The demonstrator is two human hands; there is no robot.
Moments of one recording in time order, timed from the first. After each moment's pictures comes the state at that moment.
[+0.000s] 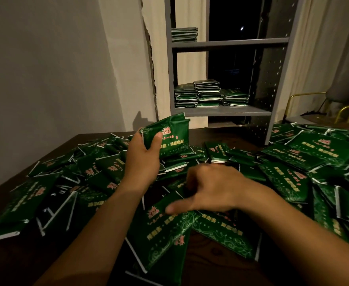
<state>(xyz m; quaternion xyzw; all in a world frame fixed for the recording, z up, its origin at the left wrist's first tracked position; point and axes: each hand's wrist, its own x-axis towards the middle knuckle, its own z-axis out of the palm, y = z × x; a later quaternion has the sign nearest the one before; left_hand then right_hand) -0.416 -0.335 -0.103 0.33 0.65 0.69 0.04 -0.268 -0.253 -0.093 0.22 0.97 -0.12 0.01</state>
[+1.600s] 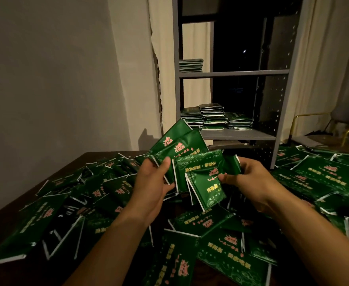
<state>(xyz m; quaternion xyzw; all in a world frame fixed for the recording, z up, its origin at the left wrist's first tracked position) -0.413 -0.336 -0.101 0.26 0.54 0.77 0.24 -0.254 -0.197 -0.082 0.29 0.73 -0.56 -0.28</state>
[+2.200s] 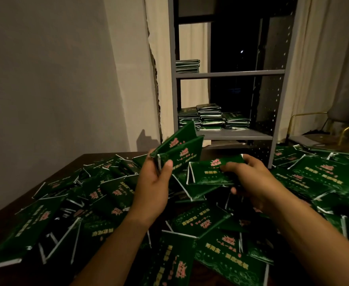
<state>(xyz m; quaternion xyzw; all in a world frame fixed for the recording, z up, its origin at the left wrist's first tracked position) -0.402 -0.337 -0.103 0.38 0.60 0.70 0.07 -0.255 -0.195 -0.075 0.34 0.59 -0.67 -0.31</state>
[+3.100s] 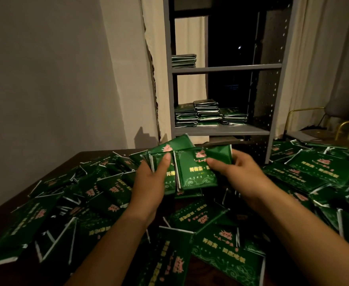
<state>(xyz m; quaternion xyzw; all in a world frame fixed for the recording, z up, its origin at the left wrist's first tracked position) -0.402 -0.332 -0.107 0.29 0.61 0.72 0.16 -0.262 -0.200 -0.086 0.24 0.64 -0.66 -0.31</state>
